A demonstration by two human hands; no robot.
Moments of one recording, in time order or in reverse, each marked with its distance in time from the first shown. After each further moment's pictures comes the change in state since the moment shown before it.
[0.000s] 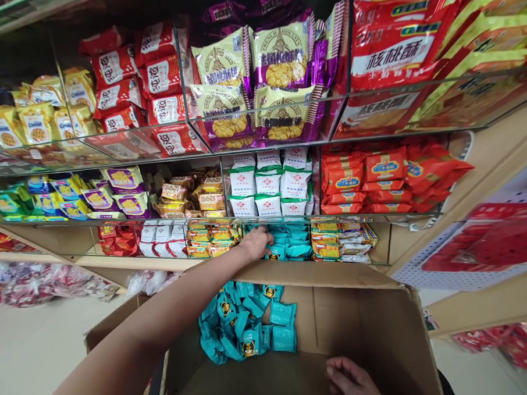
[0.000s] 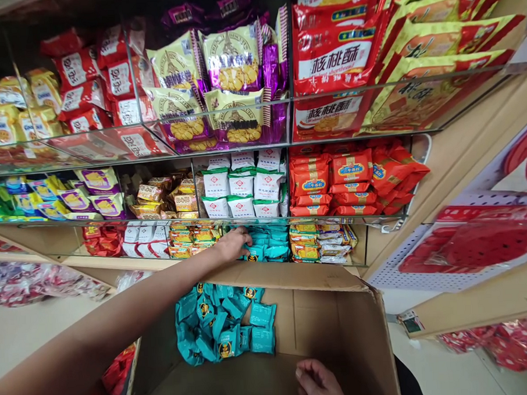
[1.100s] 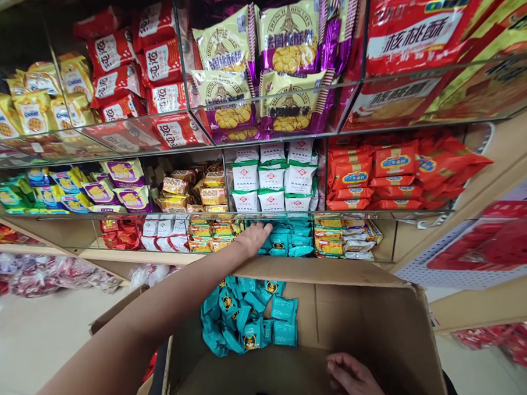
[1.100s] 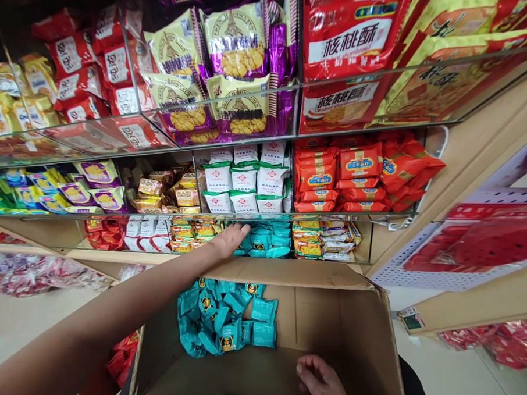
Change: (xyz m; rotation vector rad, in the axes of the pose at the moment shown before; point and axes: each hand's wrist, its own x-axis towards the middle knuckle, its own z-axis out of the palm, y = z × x) left_hand -0.010 0.002 -0.004 0.196 -0.024 -0.057; right_hand 0.003 0.006 -0.003 -0.019 0.001 0.011
